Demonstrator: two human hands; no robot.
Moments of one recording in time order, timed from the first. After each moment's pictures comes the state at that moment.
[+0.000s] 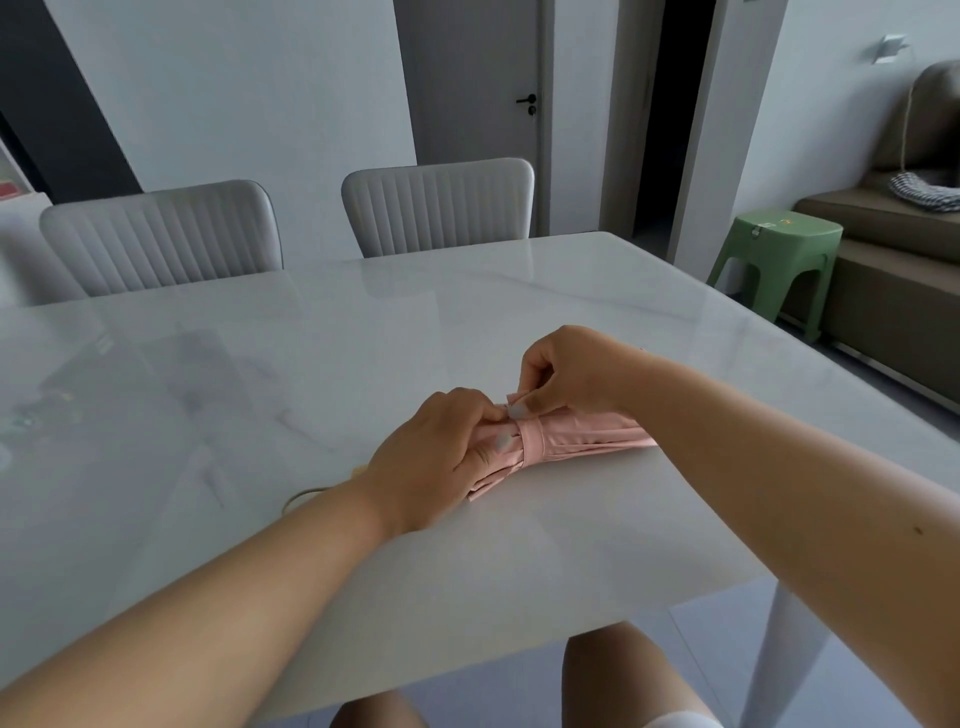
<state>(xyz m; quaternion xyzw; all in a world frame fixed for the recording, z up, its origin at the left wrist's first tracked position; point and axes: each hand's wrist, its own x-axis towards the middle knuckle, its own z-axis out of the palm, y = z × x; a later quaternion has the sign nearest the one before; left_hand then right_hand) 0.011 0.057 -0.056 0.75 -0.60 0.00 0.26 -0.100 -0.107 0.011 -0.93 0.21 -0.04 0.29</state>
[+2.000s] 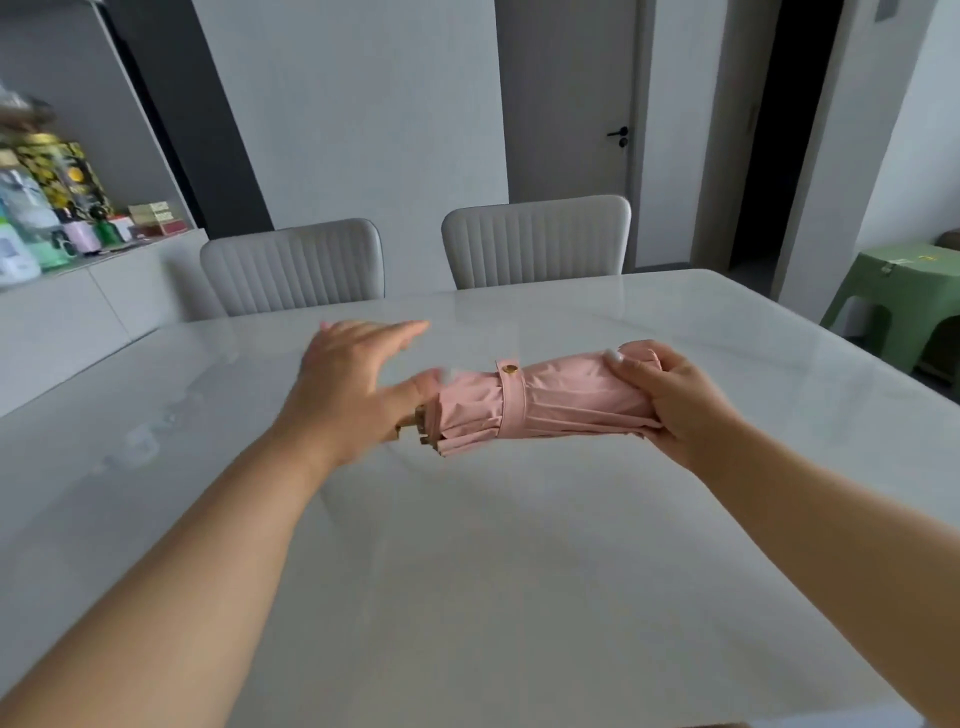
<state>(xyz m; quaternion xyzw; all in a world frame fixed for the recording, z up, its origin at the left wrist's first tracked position) 0.088 0.139 0.044 0.84 -0.44 0.16 0.27 -0.056 -0.125 -0.022 -0.59 0.15 -0.28 0.74</state>
